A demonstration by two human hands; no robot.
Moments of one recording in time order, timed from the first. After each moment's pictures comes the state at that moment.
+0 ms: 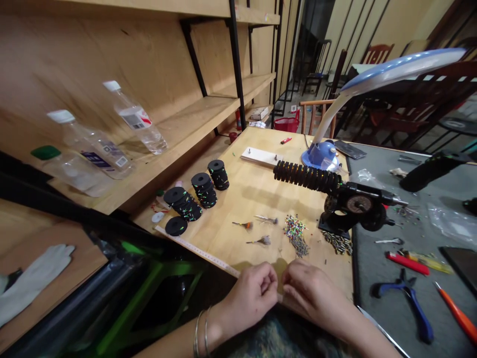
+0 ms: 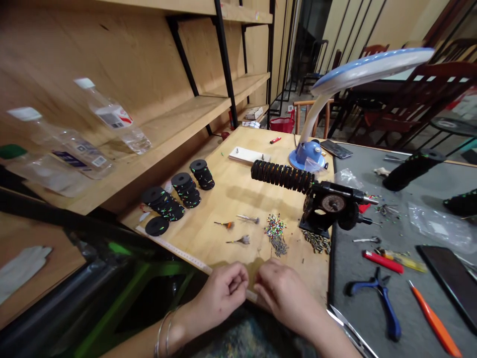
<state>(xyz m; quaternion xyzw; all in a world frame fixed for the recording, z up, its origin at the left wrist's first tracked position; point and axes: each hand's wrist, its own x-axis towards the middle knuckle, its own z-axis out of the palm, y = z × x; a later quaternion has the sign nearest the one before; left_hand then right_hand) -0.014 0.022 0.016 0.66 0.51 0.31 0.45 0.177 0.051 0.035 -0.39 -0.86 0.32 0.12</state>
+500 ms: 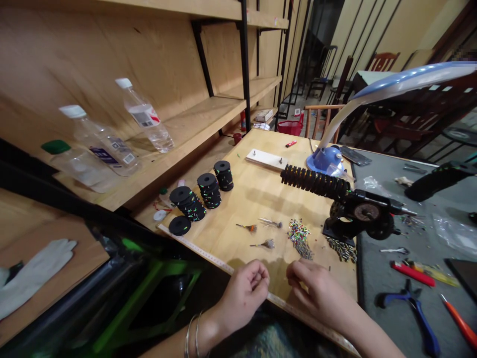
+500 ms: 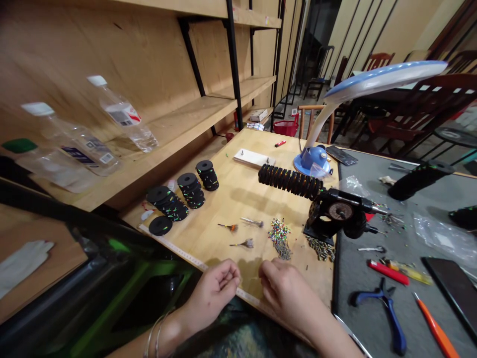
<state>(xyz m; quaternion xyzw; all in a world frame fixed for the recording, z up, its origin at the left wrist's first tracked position) -0.029 0.021 0.017 0.52 0.53 0.38 0.55 0.167 0.063 0.046 -0.40 -0.87 0.27 0.11</state>
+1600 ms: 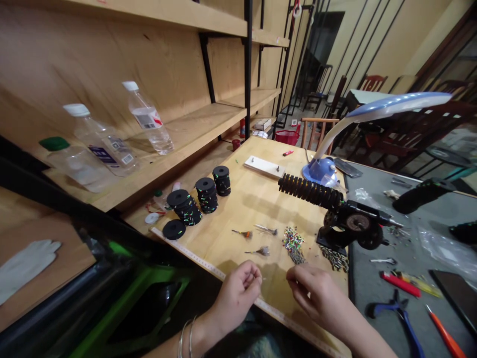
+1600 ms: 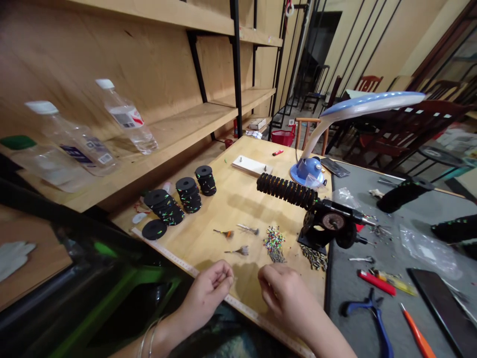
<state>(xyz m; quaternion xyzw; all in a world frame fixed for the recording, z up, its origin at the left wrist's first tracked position) -0.030 0.028 0.010 0.49 0.53 0.42 0.55 0.174 0.070 0.065 -0.37 -0.89 0.22 0.15</state>
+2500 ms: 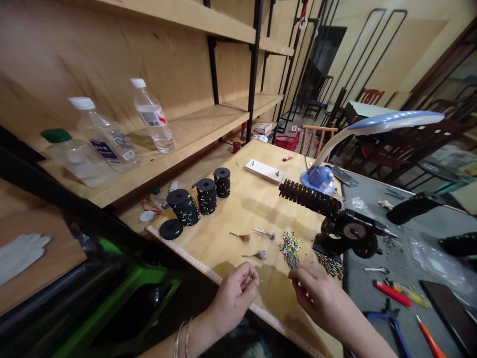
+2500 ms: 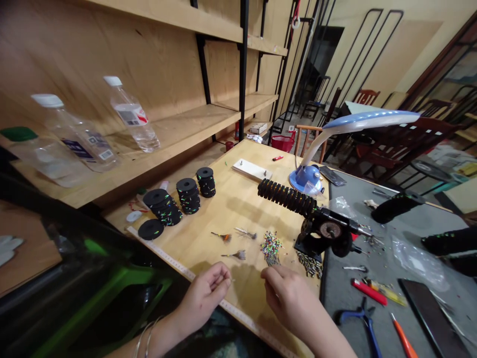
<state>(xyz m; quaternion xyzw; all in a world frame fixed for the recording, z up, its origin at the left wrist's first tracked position) -0.030 0.029 0.003 0.50 0.51 0.43 0.54 0.186 0.078 0.067 -0.37 -0.91 0.15 0.11</state>
